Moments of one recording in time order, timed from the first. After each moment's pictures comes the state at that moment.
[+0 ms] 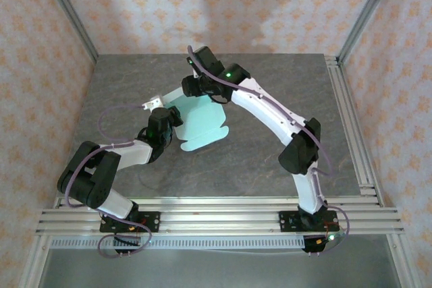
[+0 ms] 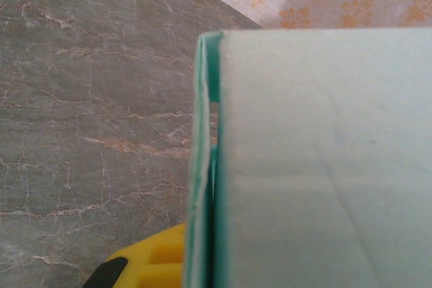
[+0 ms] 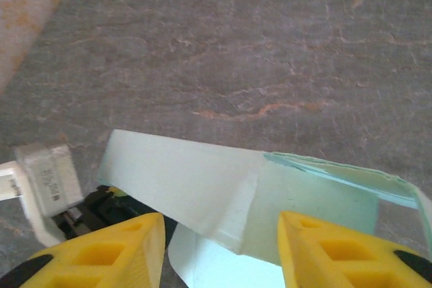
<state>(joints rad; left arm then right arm) -0.34 1.51 0.55 0.55 -0.27 -0.71 0.80 2.06 2.19 -0.93 0.08 0.39</state>
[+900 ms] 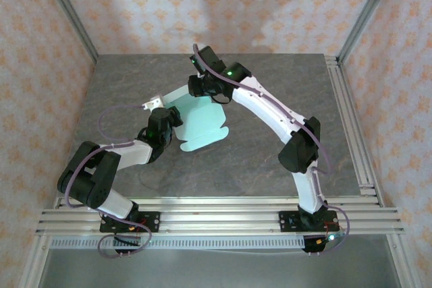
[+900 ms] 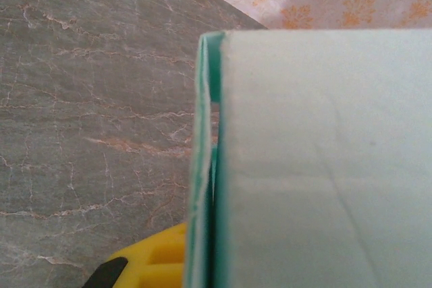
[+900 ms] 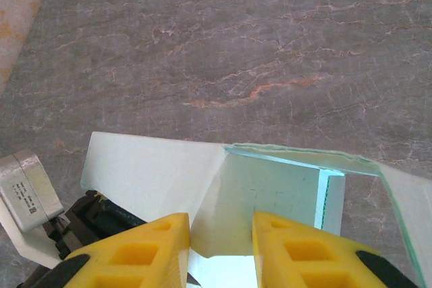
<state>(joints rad) -0.34 1.51 0.55 0.55 -0.27 -0.70 0.78 2.06 2.19 -0.96 0.05 0.49</state>
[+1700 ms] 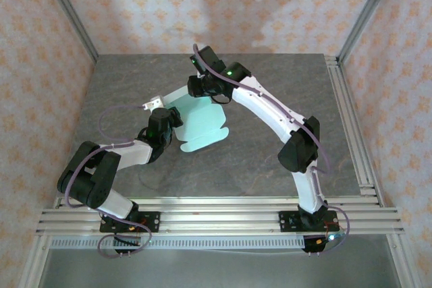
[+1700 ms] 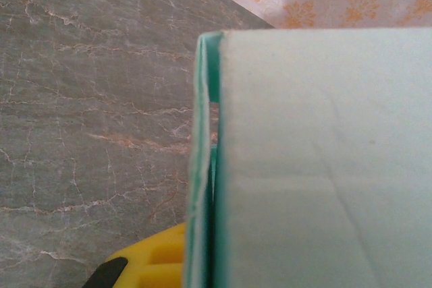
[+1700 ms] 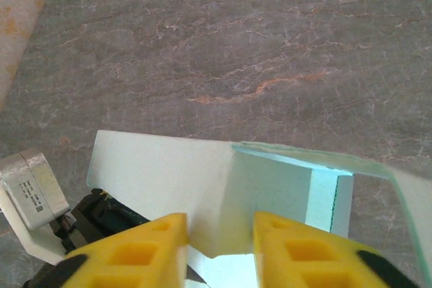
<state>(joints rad) -0.34 1.51 0.55 0.54 -0.27 -0.70 0.78 2.07 2.19 -0.96 0.03 0.50</state>
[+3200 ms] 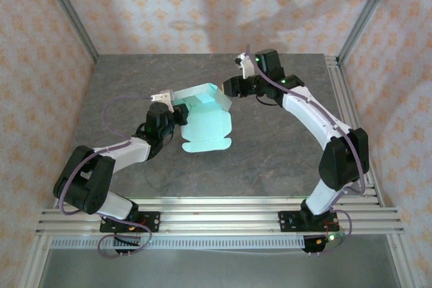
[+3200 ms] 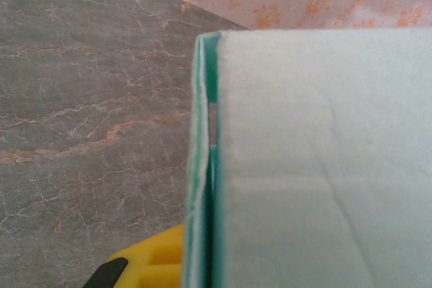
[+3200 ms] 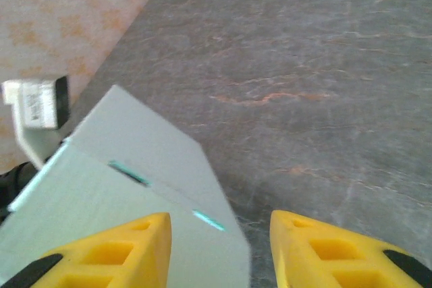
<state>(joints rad) -0.34 1.46 0.62 0.48 0.00 -0.58 0.44 1.67 1.48 -0.47 -0.54 0.18</state>
